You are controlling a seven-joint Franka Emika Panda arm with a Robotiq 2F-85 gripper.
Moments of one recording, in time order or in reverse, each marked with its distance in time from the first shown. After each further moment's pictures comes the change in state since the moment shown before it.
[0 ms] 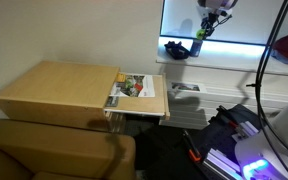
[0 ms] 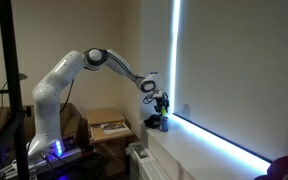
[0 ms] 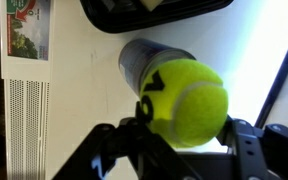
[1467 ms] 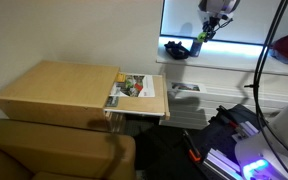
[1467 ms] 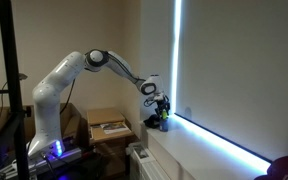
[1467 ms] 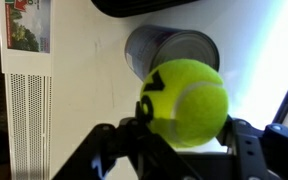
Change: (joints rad) arm -0.010 0.030 -0.008 -0.002 -0.001 0.021 0.007
